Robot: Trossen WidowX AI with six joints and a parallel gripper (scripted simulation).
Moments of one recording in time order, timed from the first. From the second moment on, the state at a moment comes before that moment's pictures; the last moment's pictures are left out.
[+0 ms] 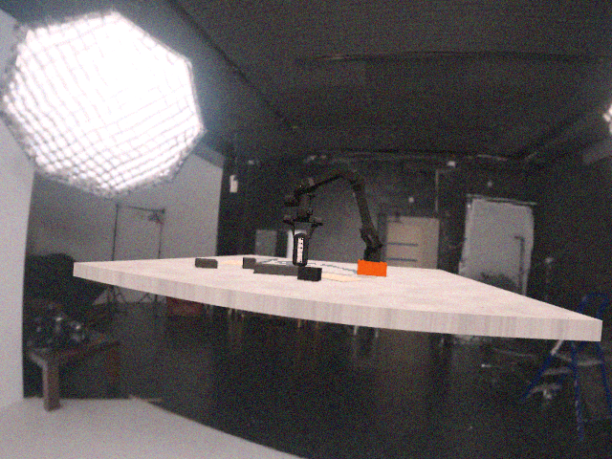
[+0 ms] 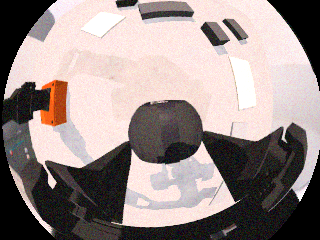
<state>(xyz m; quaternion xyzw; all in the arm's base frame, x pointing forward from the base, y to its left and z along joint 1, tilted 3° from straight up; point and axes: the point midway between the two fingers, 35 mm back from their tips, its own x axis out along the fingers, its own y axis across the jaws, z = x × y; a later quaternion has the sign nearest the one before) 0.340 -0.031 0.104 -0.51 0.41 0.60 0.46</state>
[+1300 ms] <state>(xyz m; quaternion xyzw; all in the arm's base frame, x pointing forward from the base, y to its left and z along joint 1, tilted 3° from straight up) 0.348 -0.060 0.099 -0.54 0.43 0.57 0.44</state>
